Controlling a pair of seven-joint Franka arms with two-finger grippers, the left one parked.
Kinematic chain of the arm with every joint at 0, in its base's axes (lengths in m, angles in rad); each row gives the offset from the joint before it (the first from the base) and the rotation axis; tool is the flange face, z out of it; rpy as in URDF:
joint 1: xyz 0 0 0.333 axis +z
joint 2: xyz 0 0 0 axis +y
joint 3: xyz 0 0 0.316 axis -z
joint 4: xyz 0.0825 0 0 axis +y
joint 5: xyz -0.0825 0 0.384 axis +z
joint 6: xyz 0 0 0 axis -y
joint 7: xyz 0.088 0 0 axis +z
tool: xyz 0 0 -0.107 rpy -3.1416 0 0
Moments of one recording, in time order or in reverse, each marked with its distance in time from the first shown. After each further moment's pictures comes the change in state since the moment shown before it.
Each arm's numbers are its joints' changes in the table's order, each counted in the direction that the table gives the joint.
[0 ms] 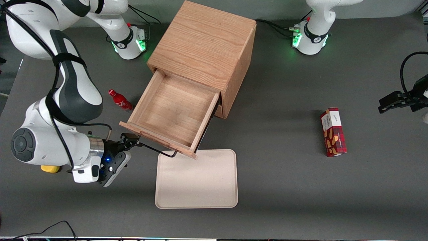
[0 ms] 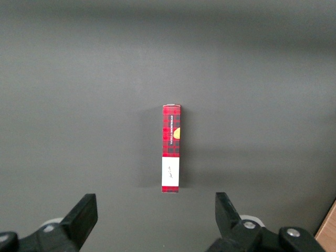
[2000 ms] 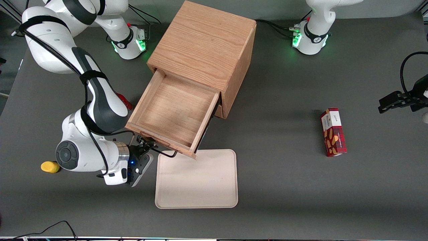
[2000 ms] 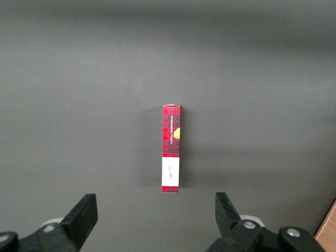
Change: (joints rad) arm 0.040 0.082 -0.007 0.048 -0.043 0.090 0.033
